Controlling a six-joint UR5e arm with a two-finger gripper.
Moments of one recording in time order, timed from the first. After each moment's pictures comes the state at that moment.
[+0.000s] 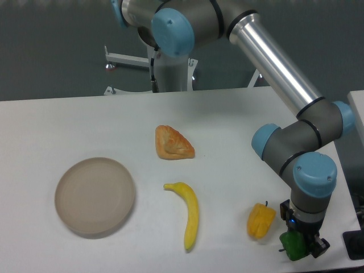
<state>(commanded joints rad) 2.35 -2.61 -0.58 -1.23 1.60 1.60</state>
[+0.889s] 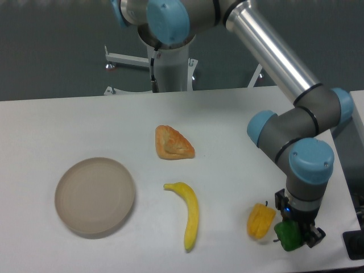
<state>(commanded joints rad) 2.36 -2.40 -0.81 -1.29 1.57 1.59</state>
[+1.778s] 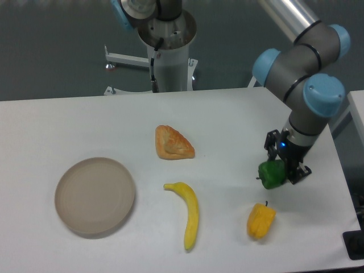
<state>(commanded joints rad) 2.49 -2.07 -1.39 -1.20 1.42 1.79</state>
